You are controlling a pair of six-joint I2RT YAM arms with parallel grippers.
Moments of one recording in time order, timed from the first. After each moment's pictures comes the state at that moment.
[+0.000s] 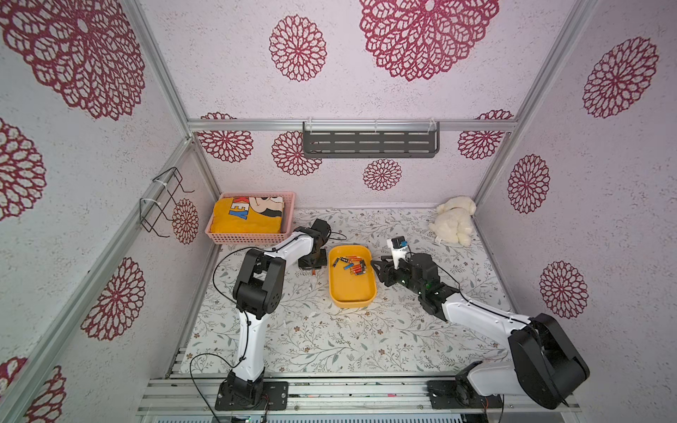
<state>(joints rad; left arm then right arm) -0.39 2.19 1.64 -0.83 -0.15 -0.52 0.56 1.37 0.67 0.35 -0.14 0.23</state>
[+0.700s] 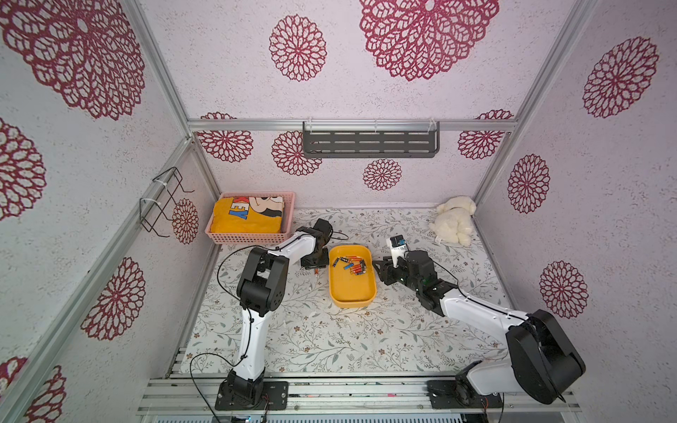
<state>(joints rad) -0.40 2.21 1.68 -0.82 -0.15 -0.51 0.56 1.41 0.77 0.20 -0.10 0.23</state>
